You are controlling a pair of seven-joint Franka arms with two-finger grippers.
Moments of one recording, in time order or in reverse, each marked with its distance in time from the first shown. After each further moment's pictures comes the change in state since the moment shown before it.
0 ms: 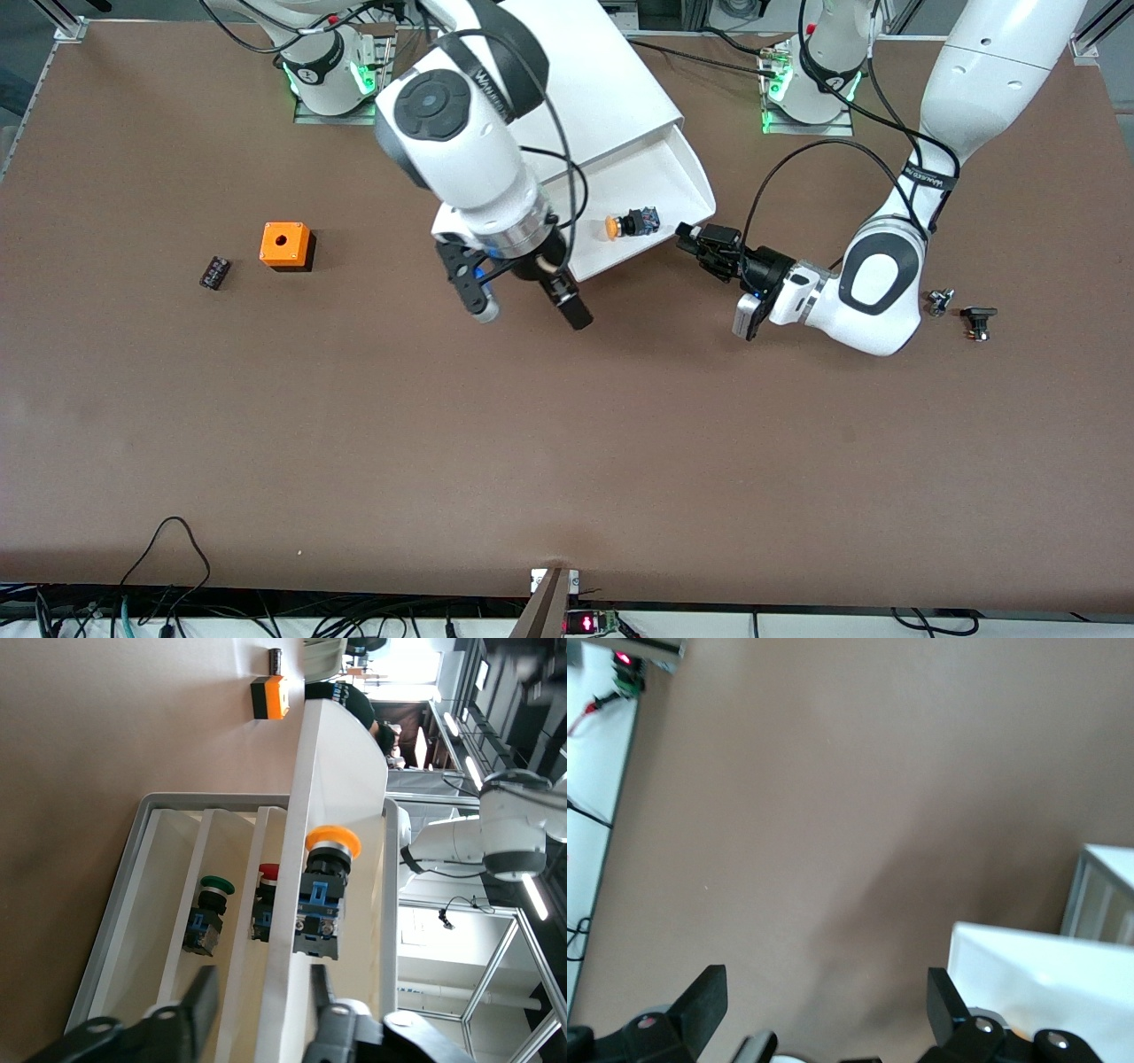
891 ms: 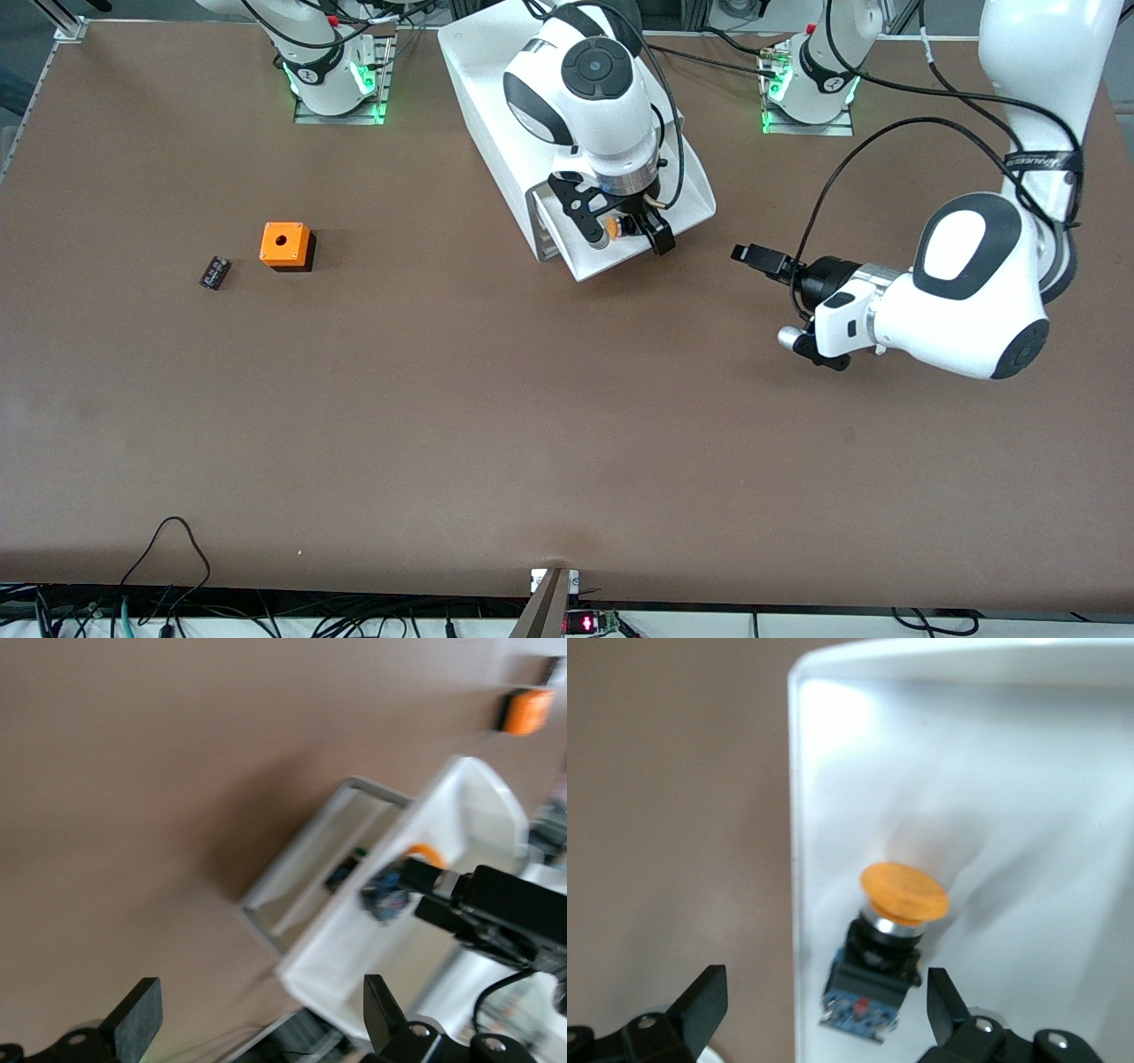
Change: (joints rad) left arm -0.013 -0.063 -0.024 0.432 0.609 -0.126 -0.669; right arm 0.201 0.072 -0.001 -0.048 -0.008 -0.022 0.178
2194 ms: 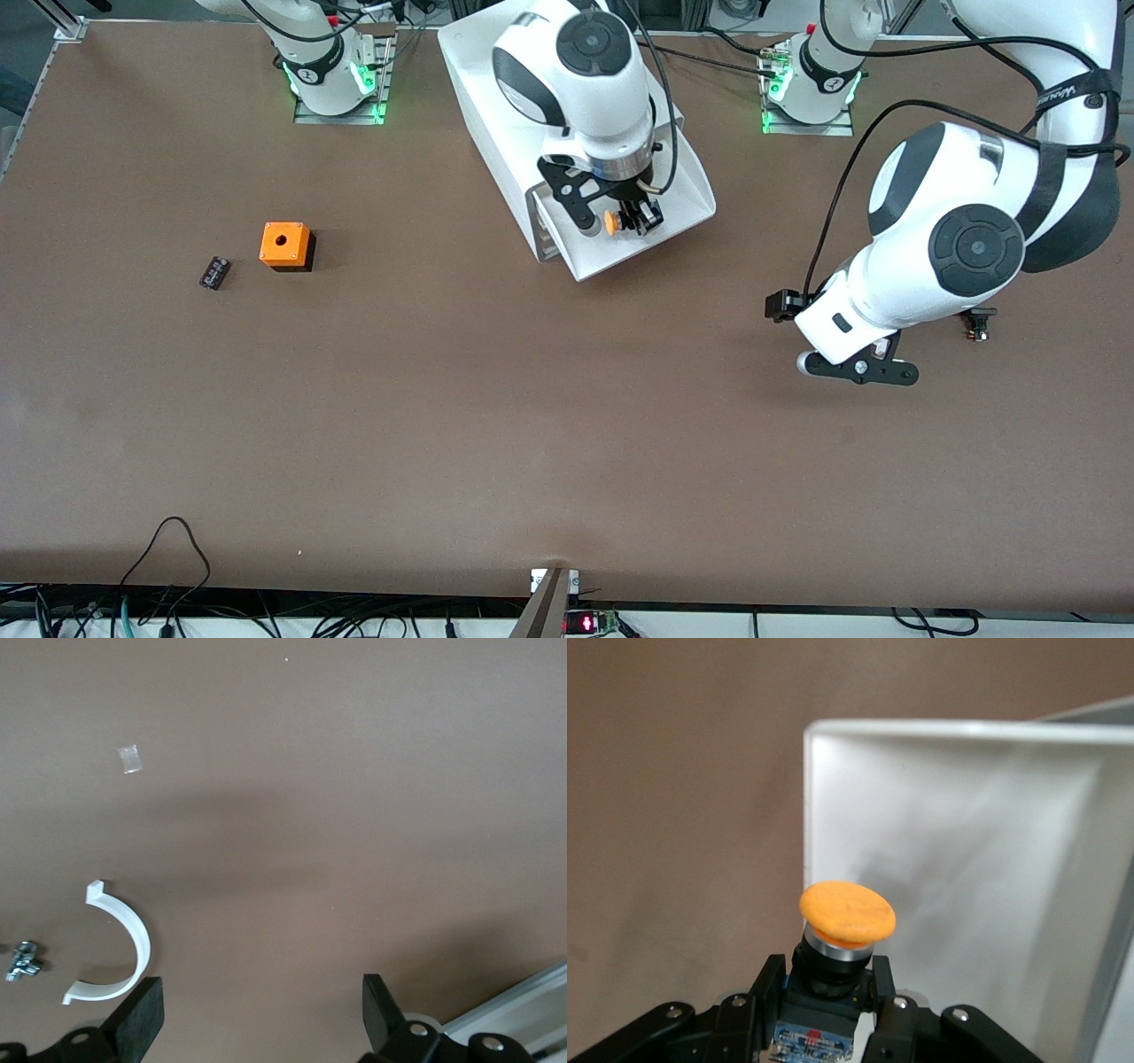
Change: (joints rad) left arm -0.137 -0.038 0.007 0.052 0.523 0.240 -0.366; right arm -0.027 -0.065 -0.022 0.058 0.000 -0.117 -0.039
